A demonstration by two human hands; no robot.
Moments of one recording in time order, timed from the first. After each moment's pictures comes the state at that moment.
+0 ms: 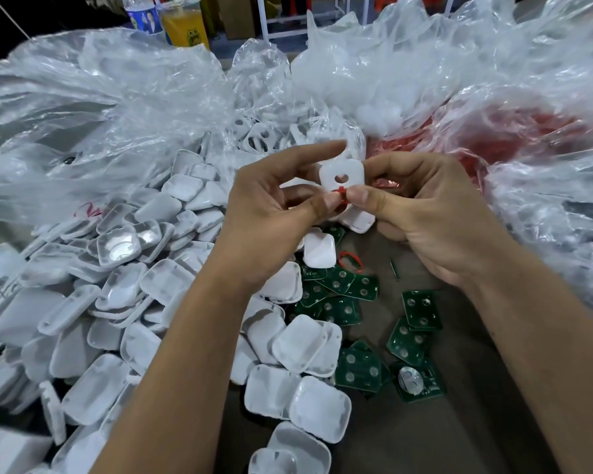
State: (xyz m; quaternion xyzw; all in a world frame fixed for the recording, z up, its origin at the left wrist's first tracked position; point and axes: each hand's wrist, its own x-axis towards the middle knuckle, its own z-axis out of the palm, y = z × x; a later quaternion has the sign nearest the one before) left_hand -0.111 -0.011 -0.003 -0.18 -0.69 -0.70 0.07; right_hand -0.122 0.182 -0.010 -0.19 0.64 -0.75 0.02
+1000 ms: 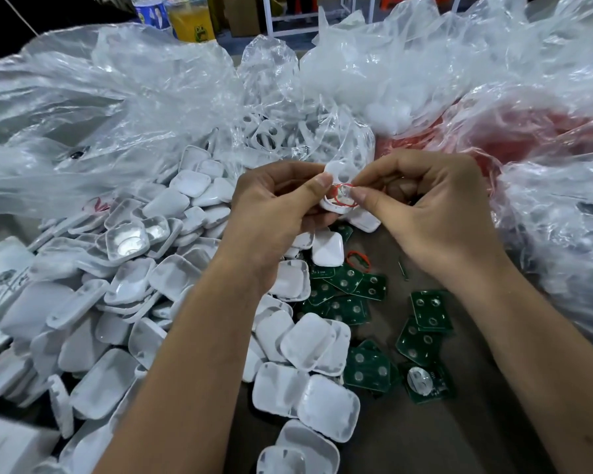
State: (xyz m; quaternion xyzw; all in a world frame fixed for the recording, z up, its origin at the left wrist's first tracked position) left_hand -0.112 -0.010 -0.001 0.00 -0.65 -0.76 0.01; right_hand -0.117 0.169 -0.009 -0.16 0.80 -0.55 -0.19
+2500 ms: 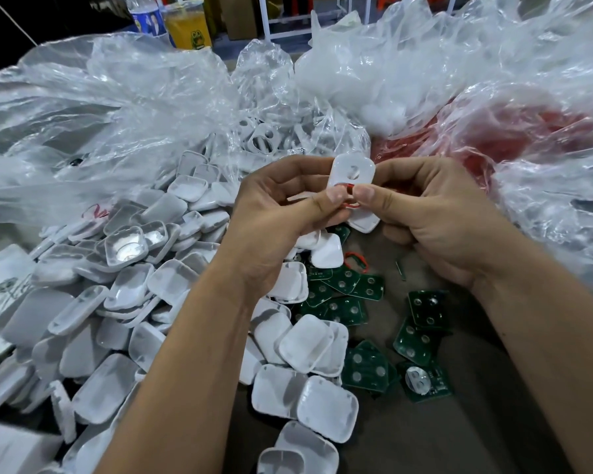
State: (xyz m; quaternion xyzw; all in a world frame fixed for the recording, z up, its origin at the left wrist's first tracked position) left_hand -0.112 -0.012 -0.006 -0.12 -0.60 -0.79 -0.01; right_hand -0.120 0.179 -0.003 -0.11 0.69 -0.71 0.04
